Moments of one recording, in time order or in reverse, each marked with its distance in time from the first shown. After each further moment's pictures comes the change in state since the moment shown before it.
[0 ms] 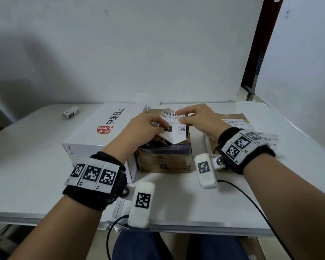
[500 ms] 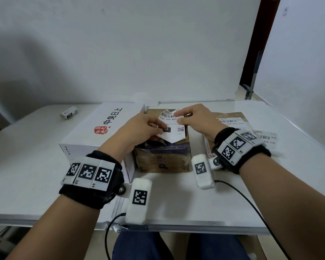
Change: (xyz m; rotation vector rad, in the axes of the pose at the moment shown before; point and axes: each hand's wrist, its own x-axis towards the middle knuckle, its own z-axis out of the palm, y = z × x) left_hand 0.000 0.001 -0.004 -0.048 -0.056 -0.049; right_hand 0.001 0.003 0.003 -0.069 0.023 0.006
